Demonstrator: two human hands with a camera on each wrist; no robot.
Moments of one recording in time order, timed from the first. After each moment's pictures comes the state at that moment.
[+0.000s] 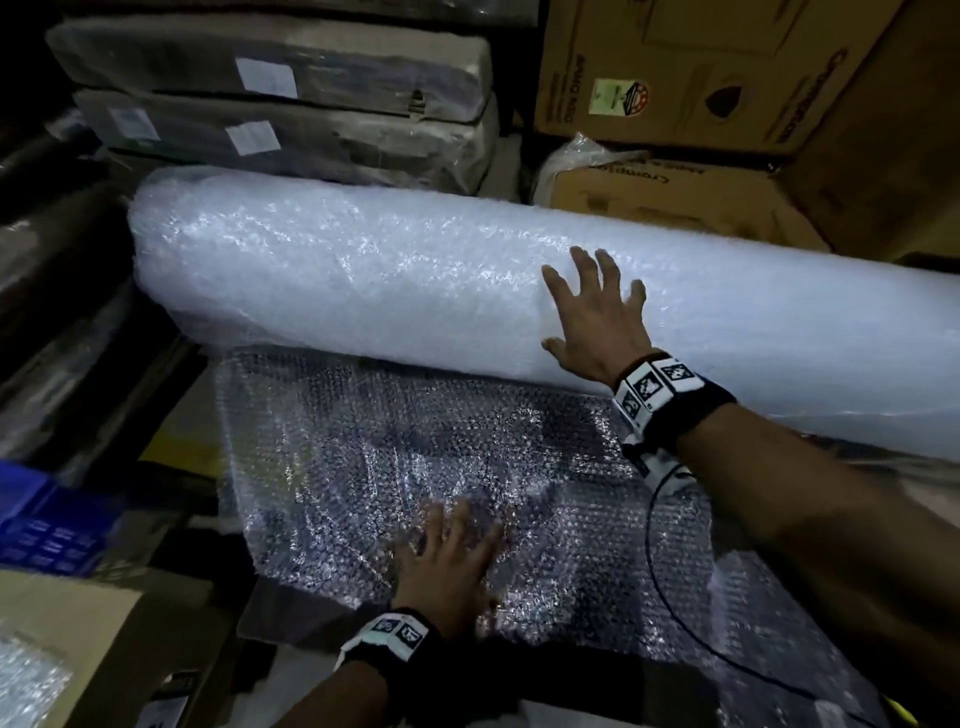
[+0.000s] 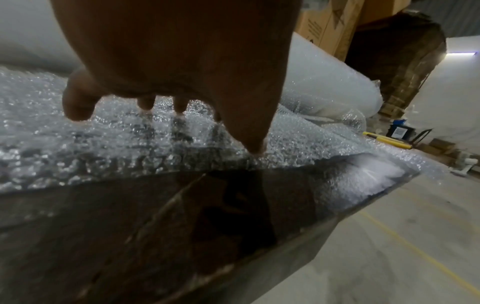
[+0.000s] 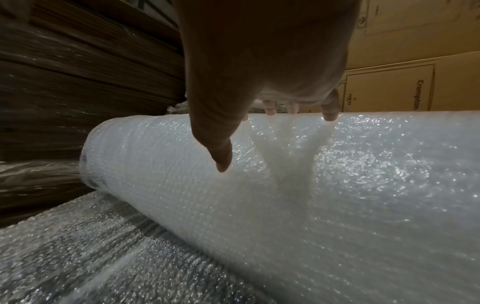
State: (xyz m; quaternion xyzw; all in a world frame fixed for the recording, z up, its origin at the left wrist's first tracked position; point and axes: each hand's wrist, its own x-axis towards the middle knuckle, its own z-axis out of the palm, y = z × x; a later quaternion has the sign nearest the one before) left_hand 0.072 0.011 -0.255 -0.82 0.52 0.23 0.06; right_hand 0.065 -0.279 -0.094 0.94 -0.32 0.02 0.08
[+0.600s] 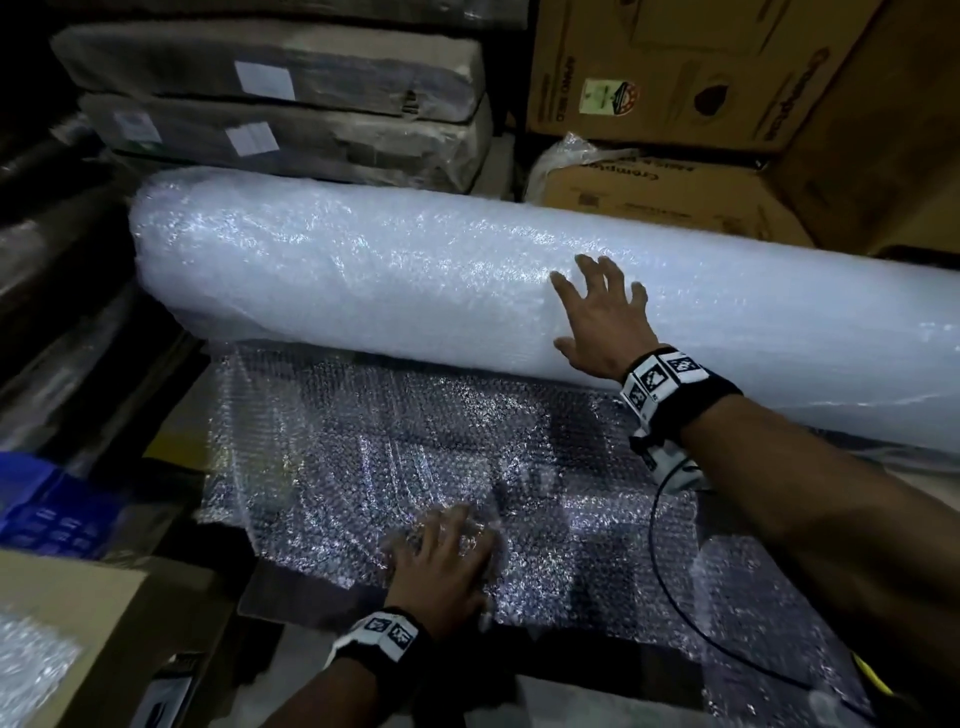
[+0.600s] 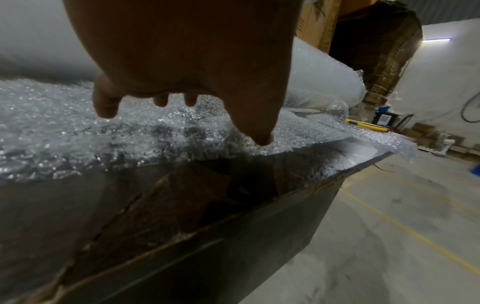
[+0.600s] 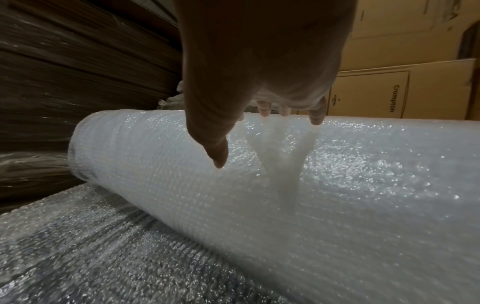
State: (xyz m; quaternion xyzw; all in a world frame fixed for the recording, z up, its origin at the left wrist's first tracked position) left_hand 0.063 0.028 -0.274 -0.81 0.57 0.17 0.05; right_hand 0.035 -0.283 -0.089 0.95 -0.30 0.00 0.06
